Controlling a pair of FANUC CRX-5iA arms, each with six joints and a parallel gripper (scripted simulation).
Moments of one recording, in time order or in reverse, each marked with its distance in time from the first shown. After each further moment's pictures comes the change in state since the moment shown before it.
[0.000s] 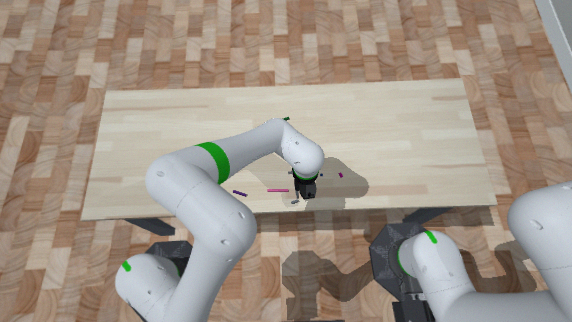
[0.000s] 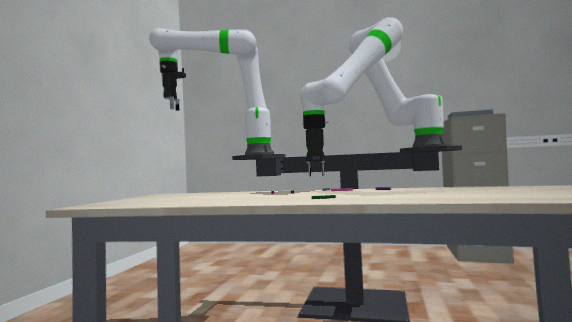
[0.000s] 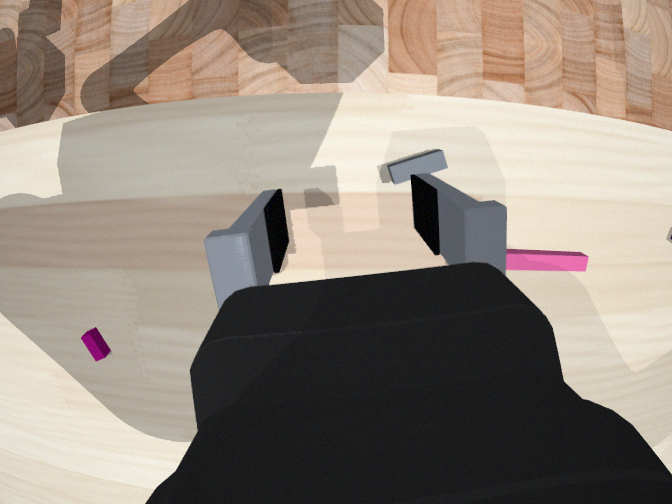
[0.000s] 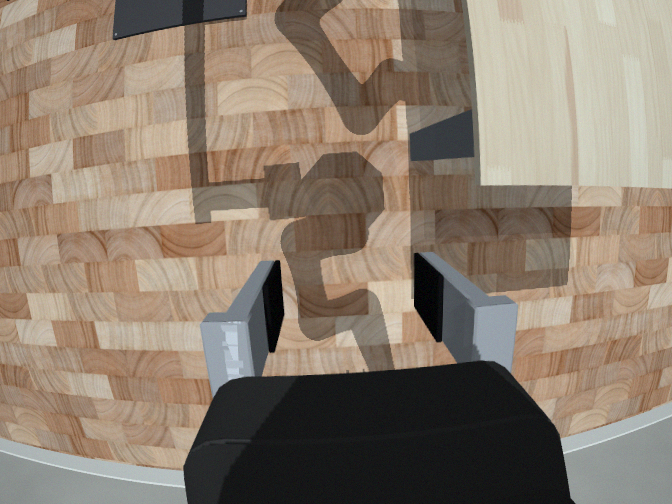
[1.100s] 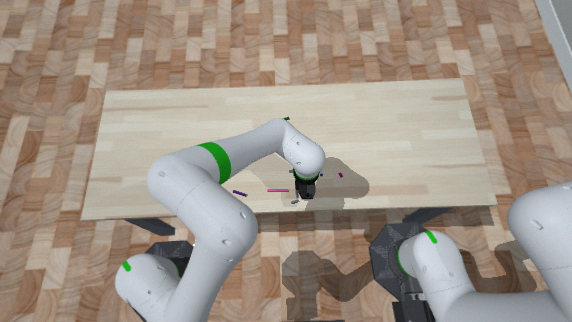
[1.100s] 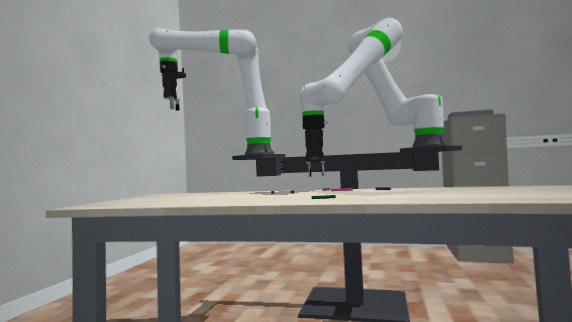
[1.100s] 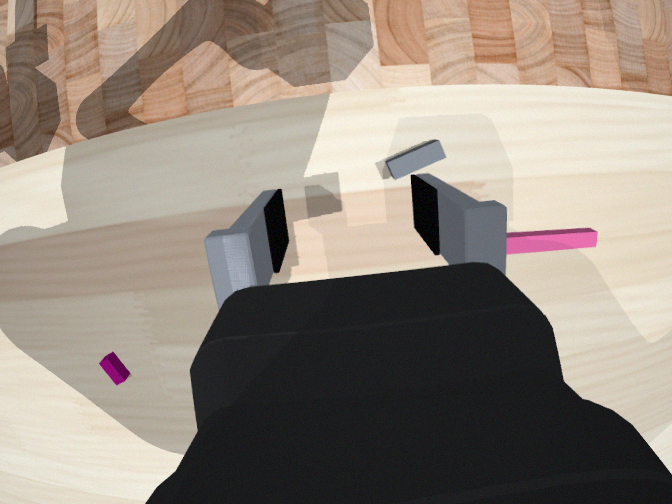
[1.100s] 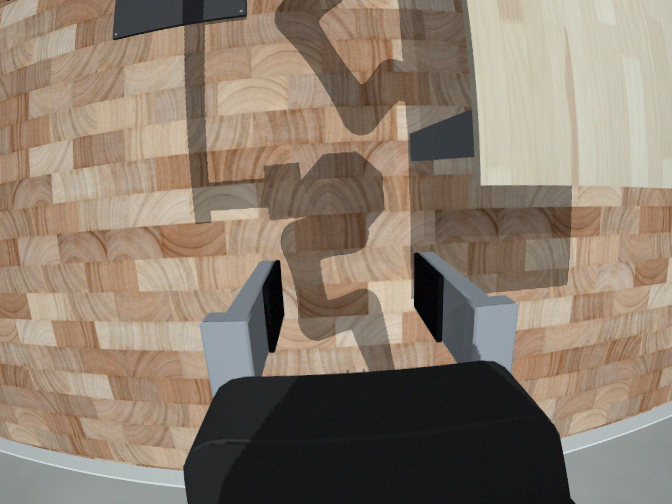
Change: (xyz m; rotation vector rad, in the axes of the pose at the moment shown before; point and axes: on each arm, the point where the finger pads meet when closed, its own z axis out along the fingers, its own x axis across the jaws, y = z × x) left arm 0.000 0.000 0.002 -0.003 0.002 0.107; right arm 0.000 0.000 0.000 0.000 0.000 0.000
